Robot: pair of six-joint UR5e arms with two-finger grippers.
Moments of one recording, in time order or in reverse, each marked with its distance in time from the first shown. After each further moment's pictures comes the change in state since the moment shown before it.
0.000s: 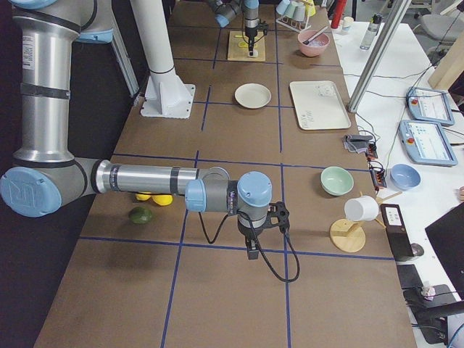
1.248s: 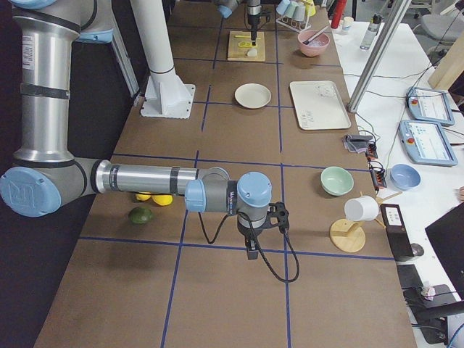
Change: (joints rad) left arm -0.024 0.144 -0.026 -0.083 -0.006 0.048; right arm -0.001 0.000 -0.004 0.000 0.000 -0.002
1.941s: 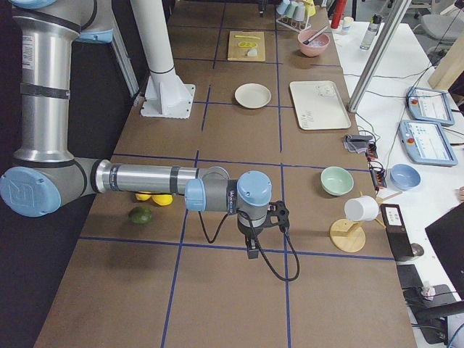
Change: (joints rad) left arm -0.325 0.065 0.003 0.006 -0.204 0.313; right arm 0.001 -0.002 0.004 0.000 0.001 0.000
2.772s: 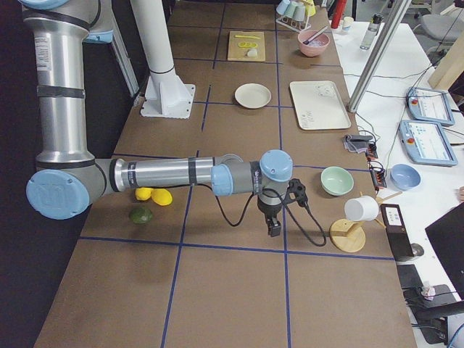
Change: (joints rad) left arm -0.440 0.012 0.134 0.254 -0.164 0.725; right arm -0.012 0.022 -0.001 0.000 -0.002 -0.006
